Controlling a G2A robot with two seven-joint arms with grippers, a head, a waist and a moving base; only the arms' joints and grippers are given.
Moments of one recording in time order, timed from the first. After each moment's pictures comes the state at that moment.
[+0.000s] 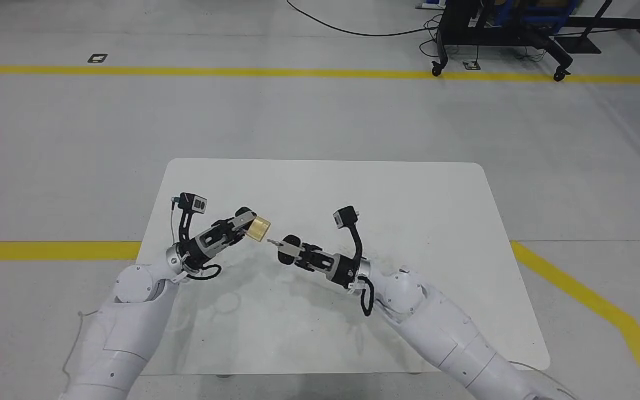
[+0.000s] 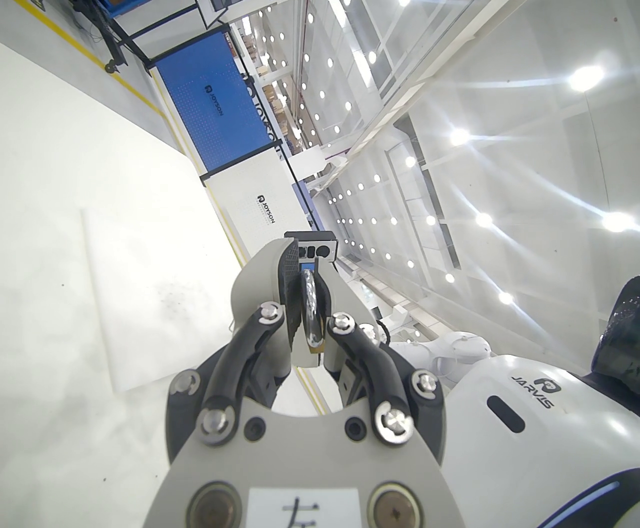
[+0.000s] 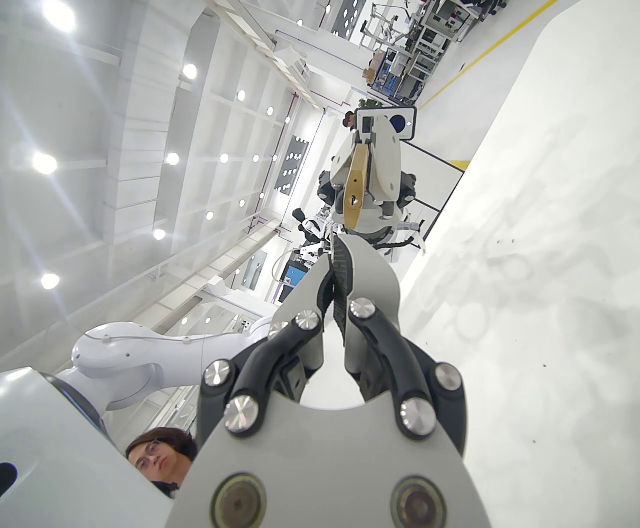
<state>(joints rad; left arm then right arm) 1.25 -1.08 -1.32 -1.26 -0.60 -0.61 -1.02 -1.16 -1.27 0.79 -1.37 0.26 -0.55 0.47</state>
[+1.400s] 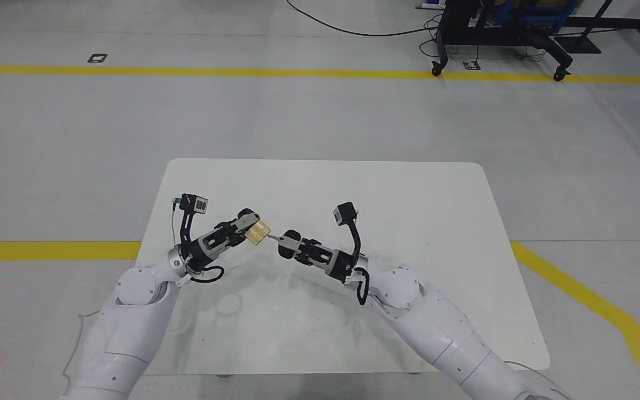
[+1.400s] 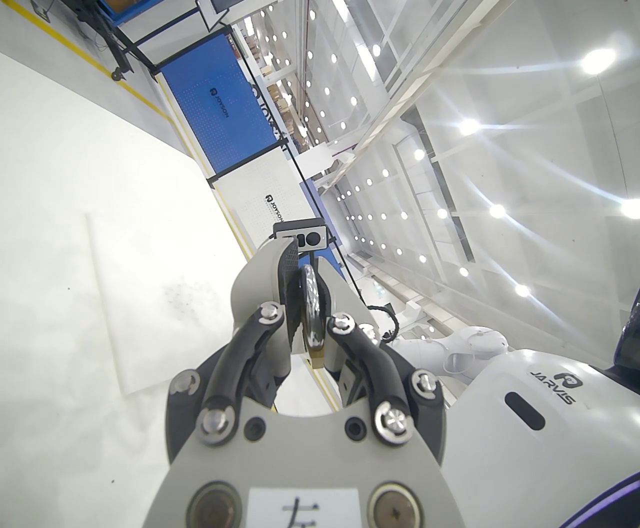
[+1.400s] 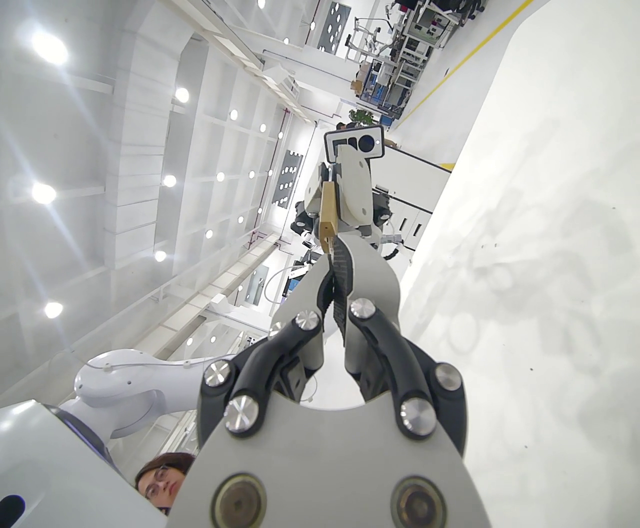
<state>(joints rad) 1.27 -1.09 -1.33 -1.29 -0.55 -0.63 -0.98 -1.16 -1.31 0.82 -1.33 0.27 -0.50 0.49</state>
